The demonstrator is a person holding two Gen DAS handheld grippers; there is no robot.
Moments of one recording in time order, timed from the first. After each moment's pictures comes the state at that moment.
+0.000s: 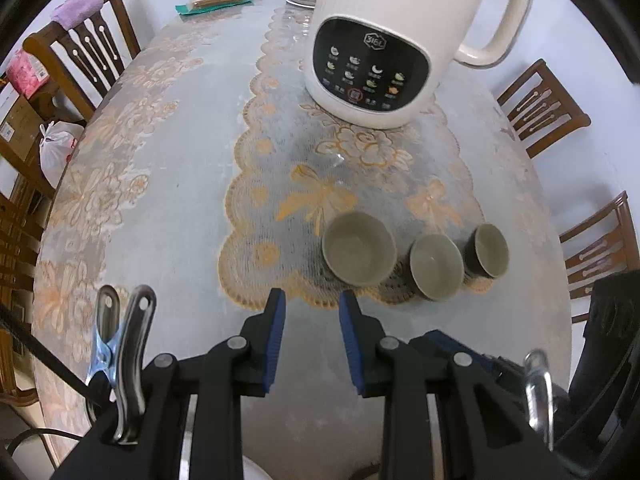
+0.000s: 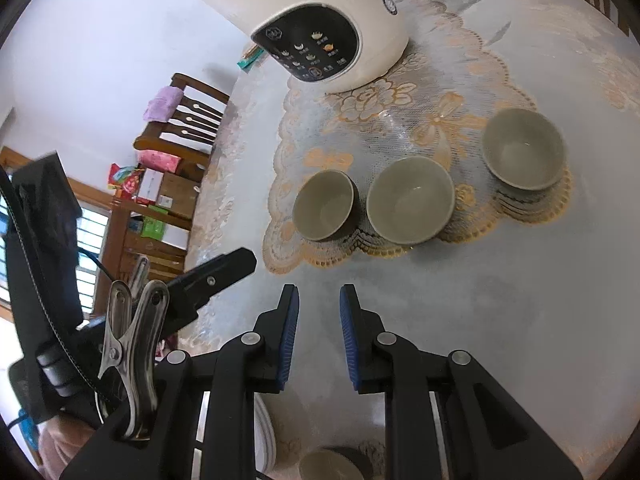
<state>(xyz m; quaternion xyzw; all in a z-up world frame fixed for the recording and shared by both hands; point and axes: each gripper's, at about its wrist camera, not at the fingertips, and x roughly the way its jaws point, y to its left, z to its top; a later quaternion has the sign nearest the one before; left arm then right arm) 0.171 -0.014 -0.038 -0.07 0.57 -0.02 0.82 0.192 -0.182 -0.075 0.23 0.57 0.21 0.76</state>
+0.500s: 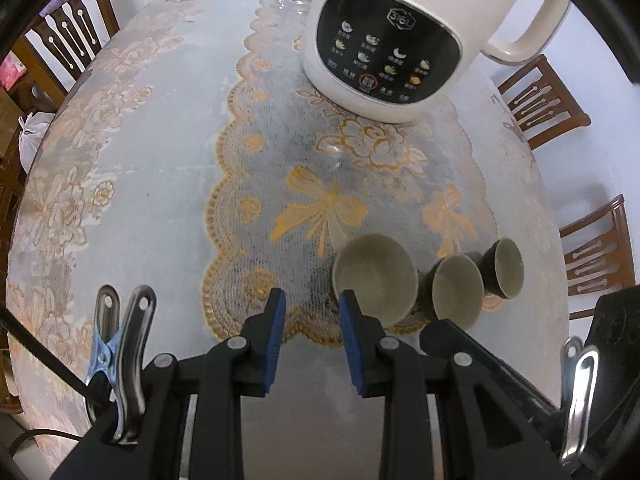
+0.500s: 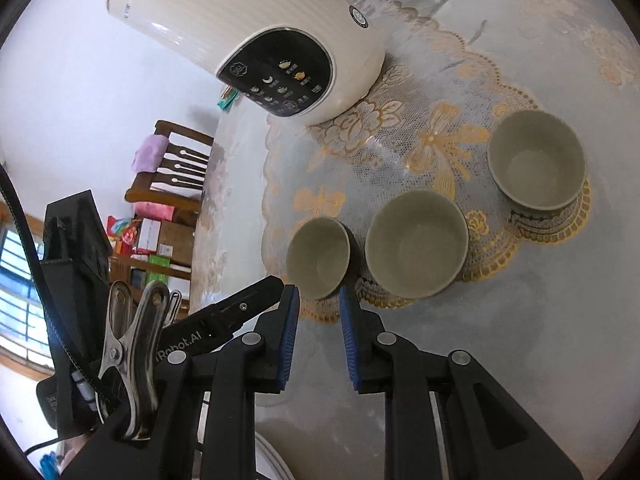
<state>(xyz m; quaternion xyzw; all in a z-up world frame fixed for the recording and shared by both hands) 0.209 -0.002 -0.070 -0.08 0.60 -0.05 0.80 0.217 -0.183 -0.090 0.30 0.53 0.17 0.77</state>
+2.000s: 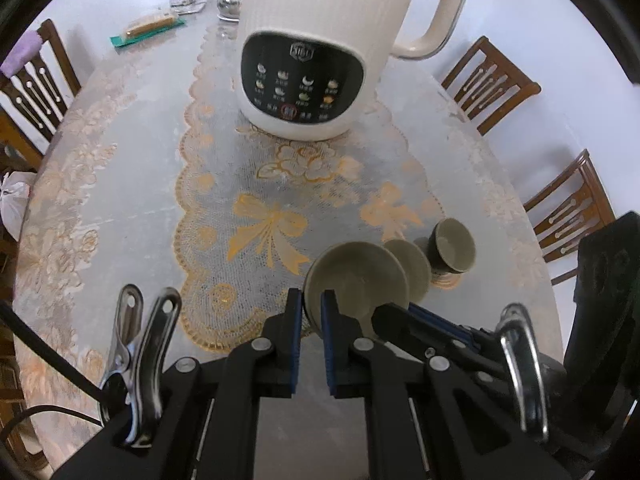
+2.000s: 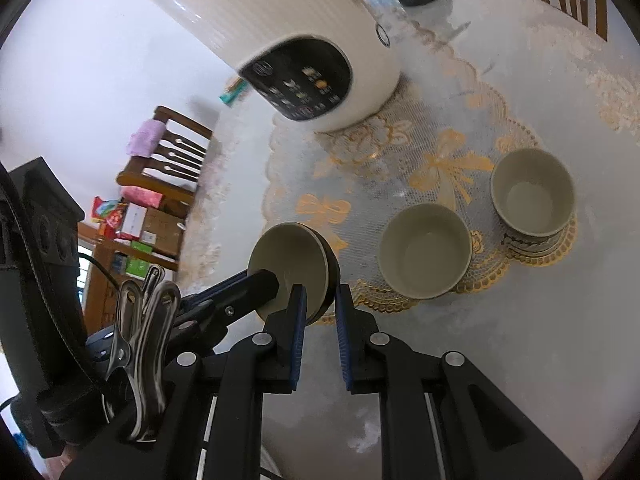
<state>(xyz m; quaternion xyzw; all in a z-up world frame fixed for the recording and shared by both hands) 0.180 -0.029 -0.029 -0.04 0.55 -0.12 0.83 0.205 -0.177 -0.060 0.25 0.52 0.17 0.80</state>
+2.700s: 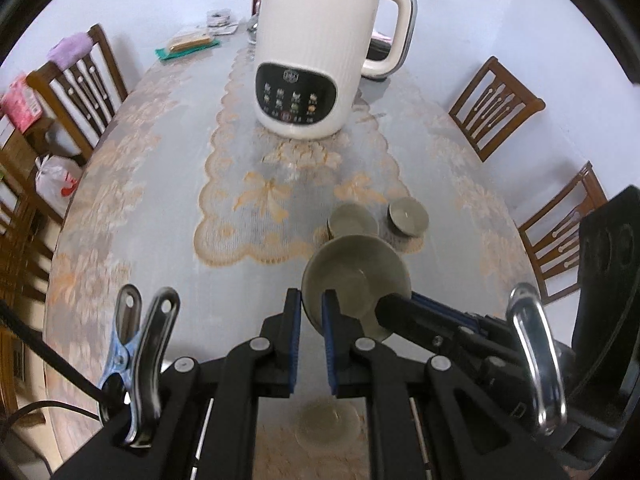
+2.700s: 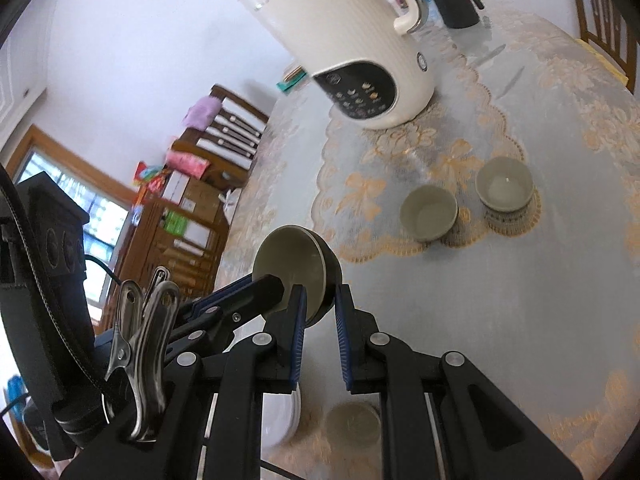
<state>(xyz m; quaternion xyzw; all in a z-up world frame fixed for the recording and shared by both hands) 0.076 -0.060 0.023 -0.05 0.52 -0.06 0.85 0.133 -0.210 -0.005 0.21 0.52 0.27 0.79</state>
